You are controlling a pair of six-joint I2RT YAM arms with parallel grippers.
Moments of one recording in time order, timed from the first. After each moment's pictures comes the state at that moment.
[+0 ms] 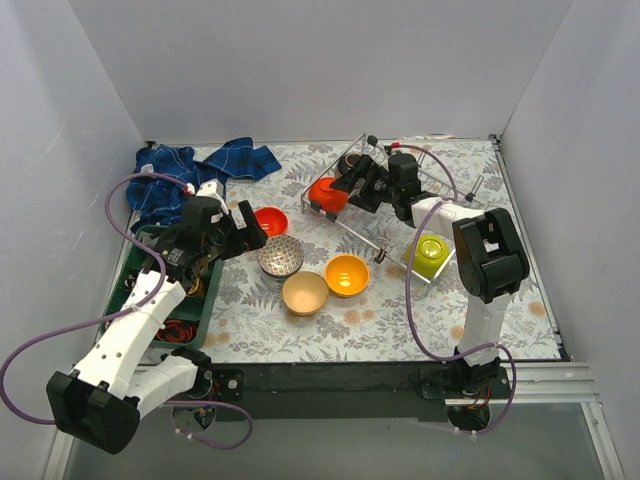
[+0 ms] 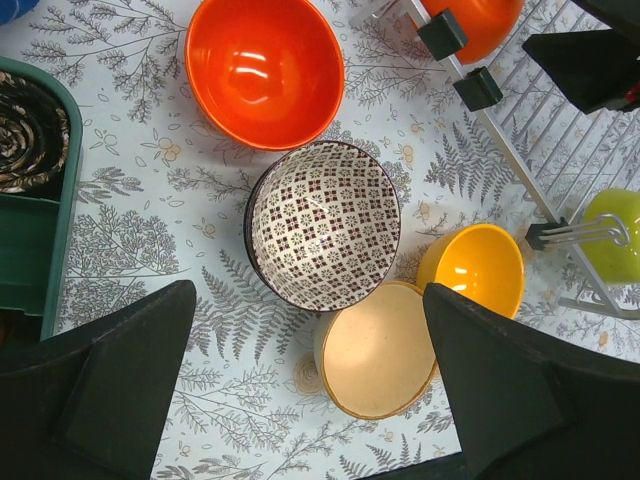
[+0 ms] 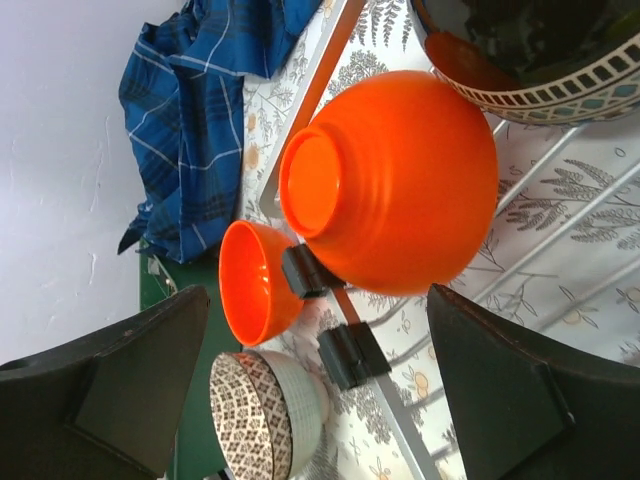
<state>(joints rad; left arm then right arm) -0.35 1.01 0.95 -0.60 -0.03 -0.58 0.37 1.91 1.22 0.27 -0.44 0.92</state>
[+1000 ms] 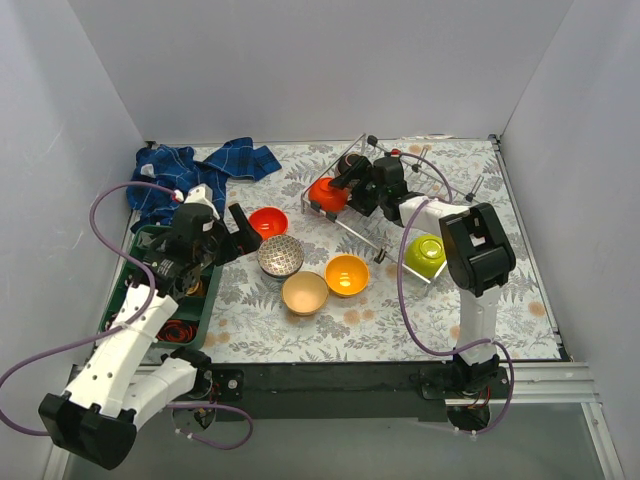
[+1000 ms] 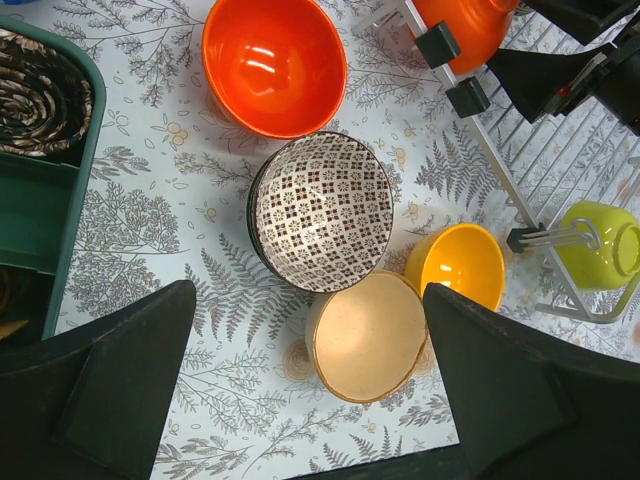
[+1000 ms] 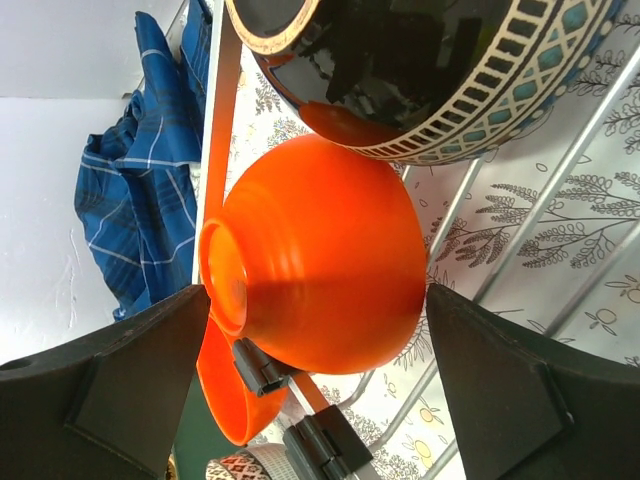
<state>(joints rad) -0.35 0.92 0.94 -0.66 -0.06 -0.64 0.43 2.02 1.29 0.22 -0.18 1.07</state>
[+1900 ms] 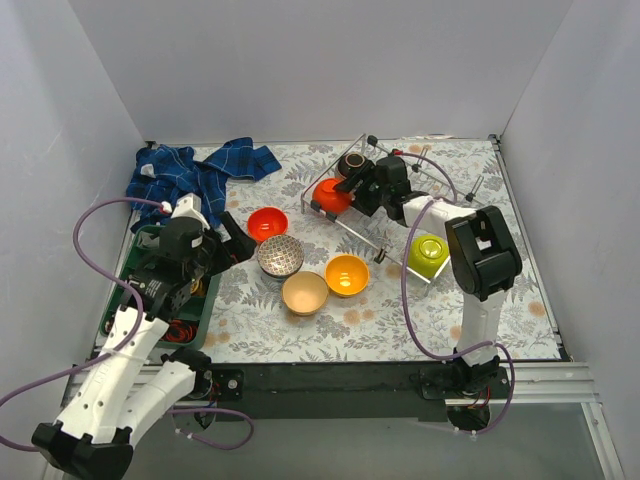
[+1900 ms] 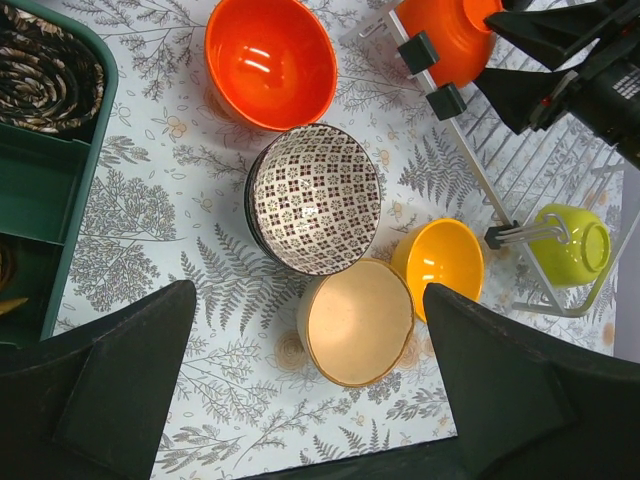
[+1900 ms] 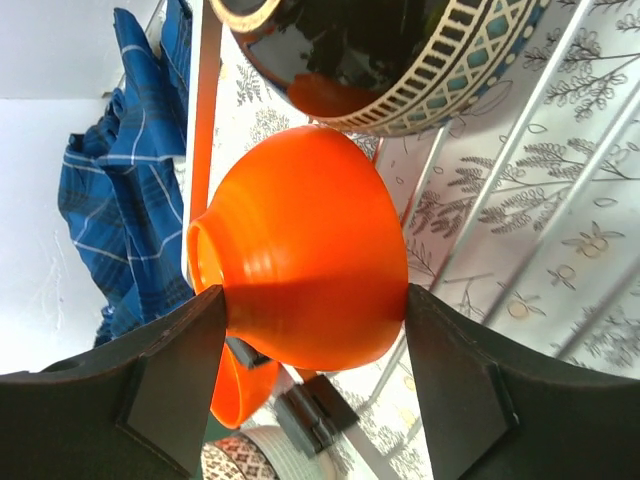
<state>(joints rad) -0.35 0.77 0.90 -0.69 -0.07 -0.68 0.43 1.98 1.28 0.15 -0.17 1.07</state>
